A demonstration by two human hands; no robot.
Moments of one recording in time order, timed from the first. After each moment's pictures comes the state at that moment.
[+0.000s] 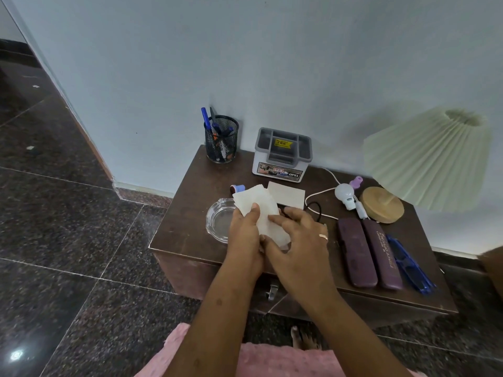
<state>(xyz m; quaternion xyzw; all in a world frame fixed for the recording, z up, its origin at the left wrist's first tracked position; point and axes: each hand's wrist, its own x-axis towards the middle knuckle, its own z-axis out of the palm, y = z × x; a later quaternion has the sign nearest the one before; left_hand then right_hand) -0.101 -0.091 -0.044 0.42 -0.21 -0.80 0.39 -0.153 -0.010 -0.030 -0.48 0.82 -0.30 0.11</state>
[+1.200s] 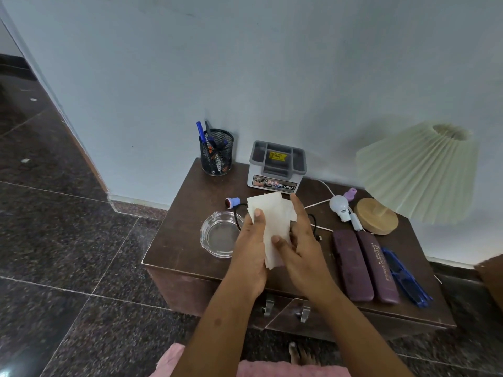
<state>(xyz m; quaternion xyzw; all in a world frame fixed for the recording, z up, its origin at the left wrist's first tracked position) -0.108 -0.082 -0.046 0.36 -0.27 -0.82 0.35 -0.190 -0.023 -0.049 -0.47 0.67 -0.49 0.30</state>
